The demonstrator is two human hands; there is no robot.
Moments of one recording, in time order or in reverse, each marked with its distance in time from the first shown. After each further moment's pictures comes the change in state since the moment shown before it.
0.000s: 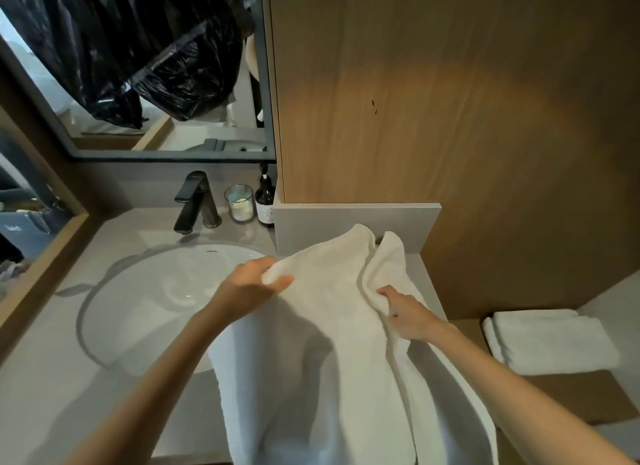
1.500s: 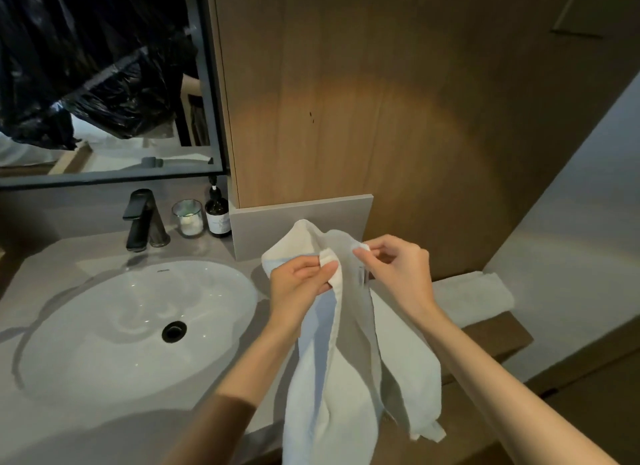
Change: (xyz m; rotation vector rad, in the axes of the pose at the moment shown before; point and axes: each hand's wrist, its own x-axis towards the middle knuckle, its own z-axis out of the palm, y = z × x) left_hand -0.071 0.095 0.054 -1.012 0.011 -0.052; right_hand -0.157 -0.110 -0.040 0.473 0.970 -0.157
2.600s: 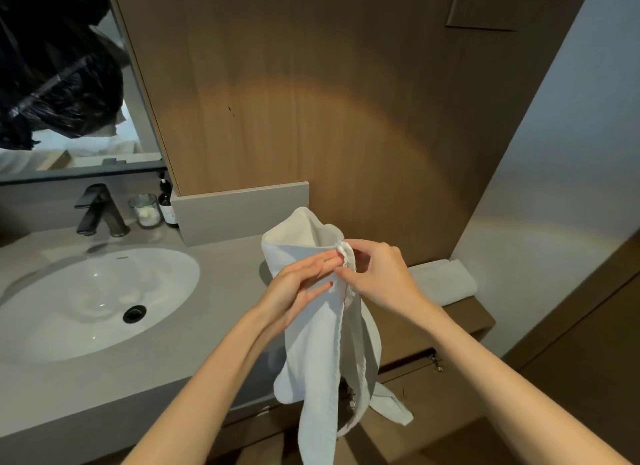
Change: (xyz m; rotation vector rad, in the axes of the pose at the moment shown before) left_hand -0.100 -0.024 0.134 -0.158 -0.479 -0.179; right_hand -0.067 0.049 -0.159 -0.103 -0.277 -0.094
